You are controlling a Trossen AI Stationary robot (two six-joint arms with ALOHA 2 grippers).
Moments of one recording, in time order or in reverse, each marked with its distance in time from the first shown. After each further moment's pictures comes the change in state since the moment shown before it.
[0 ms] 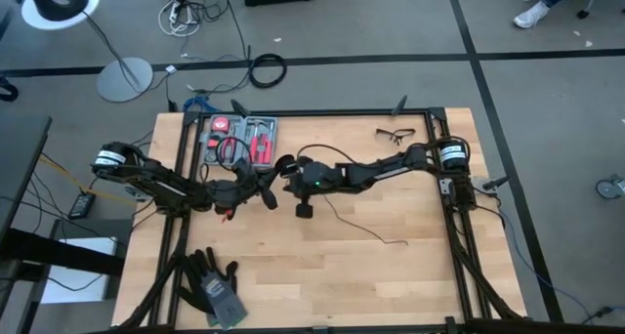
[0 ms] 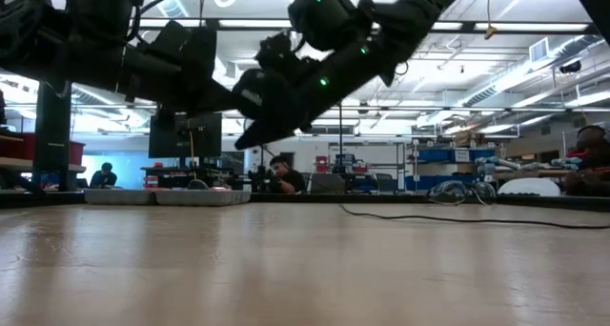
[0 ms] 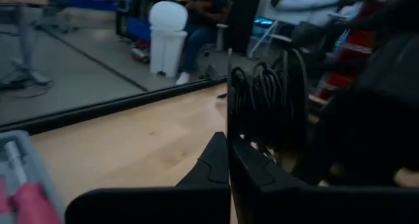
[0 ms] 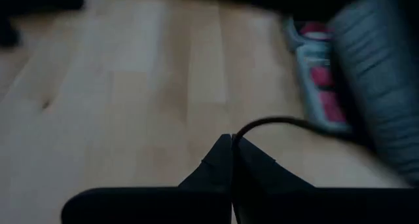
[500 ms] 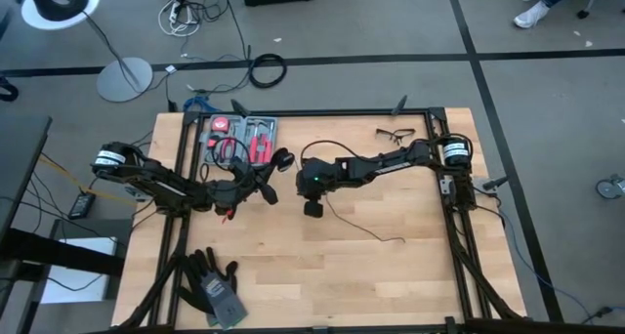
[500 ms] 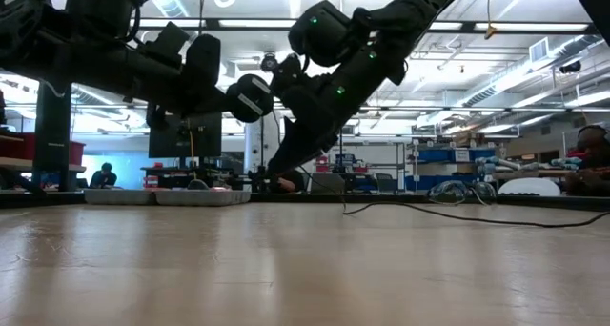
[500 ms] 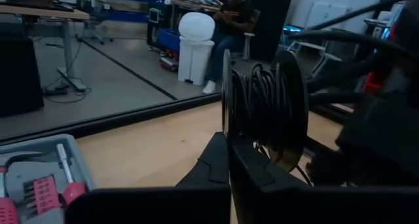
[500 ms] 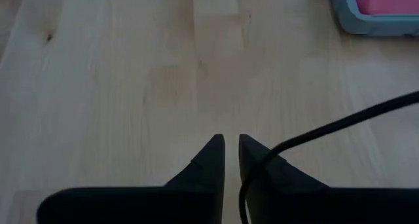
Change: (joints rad) left arm -0.002 0.000 0.000 0.001 -0.127 0.020; right arm -0.037 -0.023 0.006 -0.277 -0.110 0.126
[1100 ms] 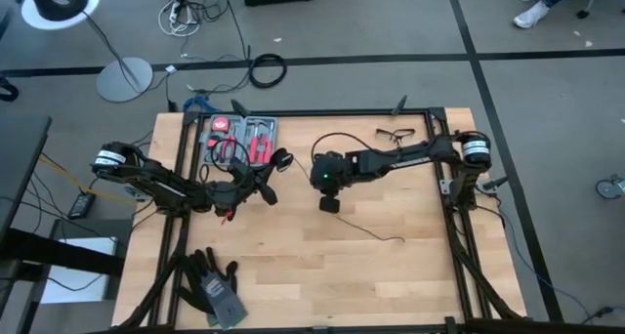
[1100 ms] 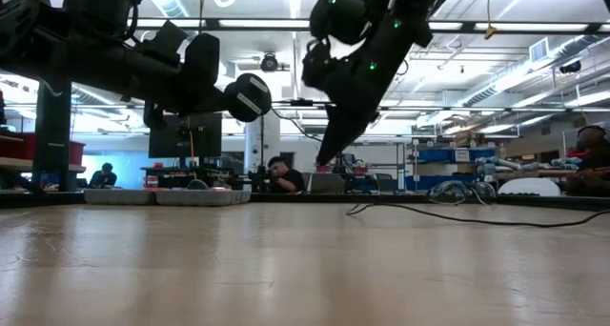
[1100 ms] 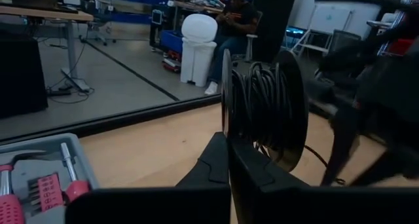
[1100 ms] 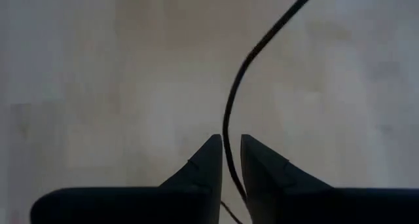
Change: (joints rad) left arm -0.019 0.000 0.000 0.003 -0.031 -0.003; right arm 0.001 -0.156 -0.010 -0.353 0.112 0.017
